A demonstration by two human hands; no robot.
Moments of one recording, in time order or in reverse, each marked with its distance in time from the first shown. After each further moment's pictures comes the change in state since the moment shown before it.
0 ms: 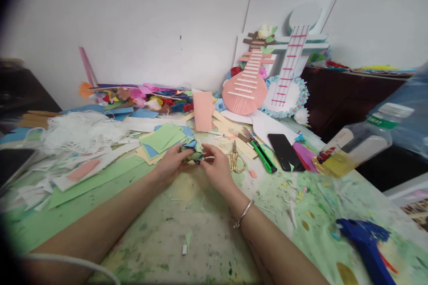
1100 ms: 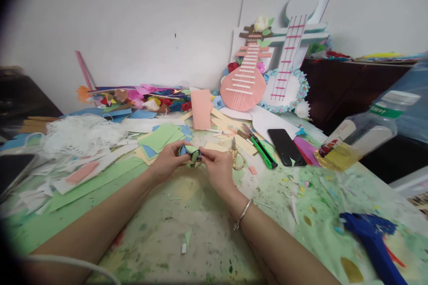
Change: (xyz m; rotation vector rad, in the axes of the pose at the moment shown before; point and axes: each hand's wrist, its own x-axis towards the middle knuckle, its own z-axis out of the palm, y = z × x) left_hand -0.001 0.007 -0.013 0.325 -0.134 0.147; right_hand -0.007 -0.002 -0.002 0.061 0.174 0.023
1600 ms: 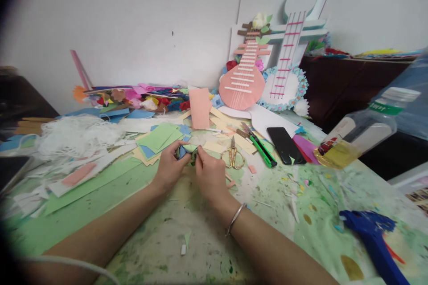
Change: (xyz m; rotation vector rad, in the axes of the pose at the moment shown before) left_hand -0.011 0.001 0.025 0.218 0.365 0.184; right_hand -0.016 -0.009 0.013 -0.499 0.060 -0.168
